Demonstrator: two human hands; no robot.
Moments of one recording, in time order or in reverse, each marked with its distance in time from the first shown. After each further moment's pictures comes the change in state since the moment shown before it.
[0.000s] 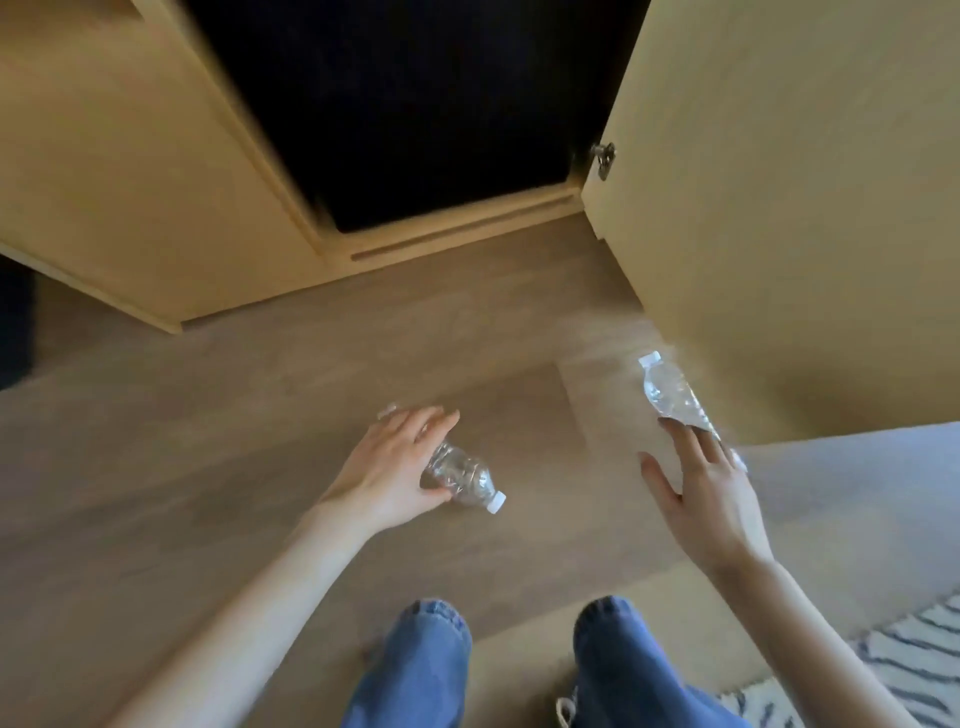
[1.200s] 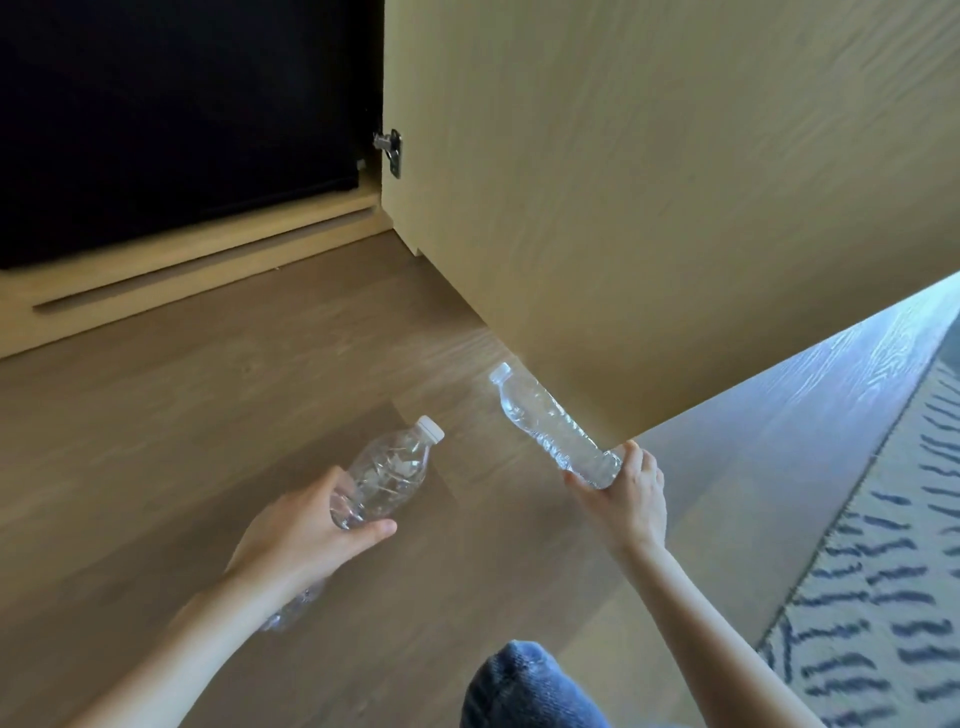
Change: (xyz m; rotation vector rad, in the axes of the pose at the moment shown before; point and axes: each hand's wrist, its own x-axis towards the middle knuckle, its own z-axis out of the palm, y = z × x) left_hand 0.131 0.039 0.110 -0.370 -0.006 -0.120; right_hand 0.052 0.168 0.129 0.069 0.216 0.638
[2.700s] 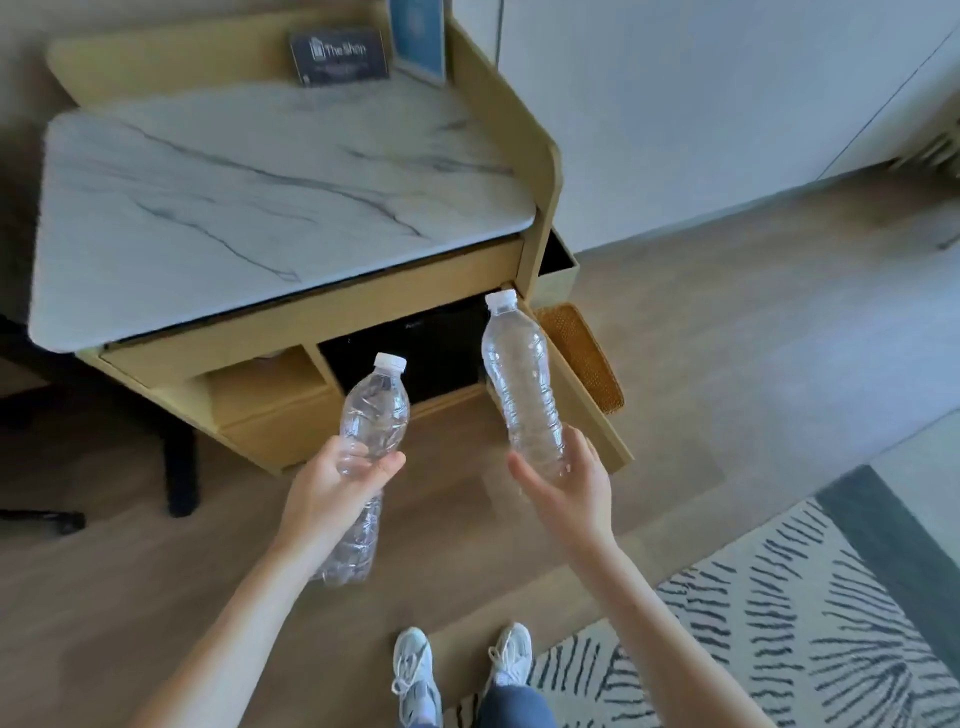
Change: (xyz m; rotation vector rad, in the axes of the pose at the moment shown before) left_hand -0.493 0.383 -0.585 -0.568 0.395 -0.259; right_hand -0.310 -0.328 -0.742 0.578 -0.230 -0.437
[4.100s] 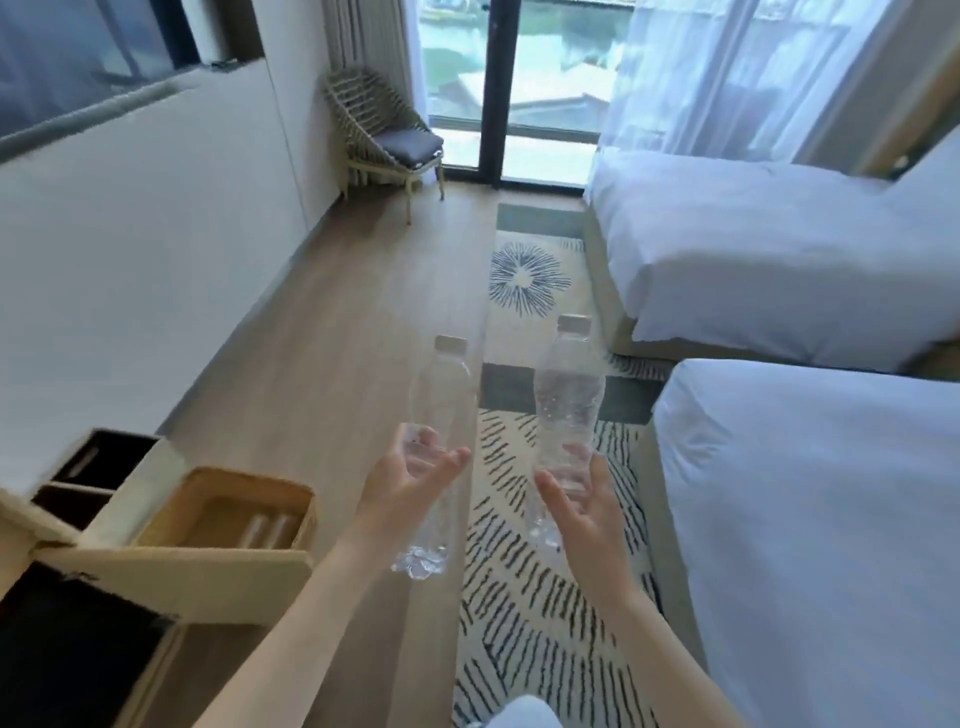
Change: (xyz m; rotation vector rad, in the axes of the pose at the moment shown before) left_hand -0.213 0.243 0.323 0.087 -1.092 0.755; right_hand -0.209 0.120 -0.297 0.422 1.044 0.184
